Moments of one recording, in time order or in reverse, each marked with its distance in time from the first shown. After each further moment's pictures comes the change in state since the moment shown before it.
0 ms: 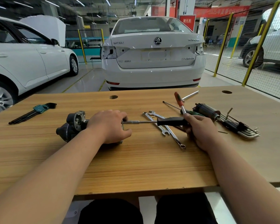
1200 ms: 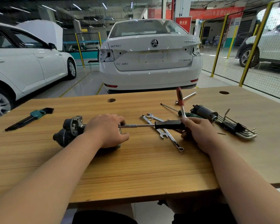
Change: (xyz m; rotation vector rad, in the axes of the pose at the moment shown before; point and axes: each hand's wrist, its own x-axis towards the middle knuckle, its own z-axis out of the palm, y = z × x) left_hand -0.001 0.001 -0.002 -0.003 -0.012 -0.014; right_hand -0.012 -0.006 -0.009 -0.114 -0.109 -0.135
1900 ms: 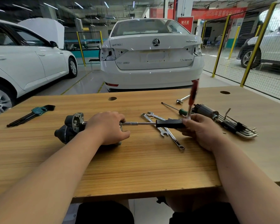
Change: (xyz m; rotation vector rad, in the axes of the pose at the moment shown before) left_hand -0.001 0.000 -0.001 -0.012 -0.008 -0.015; right_hand 0.008 0.004 -0.006 0.247 -0.089 0.071
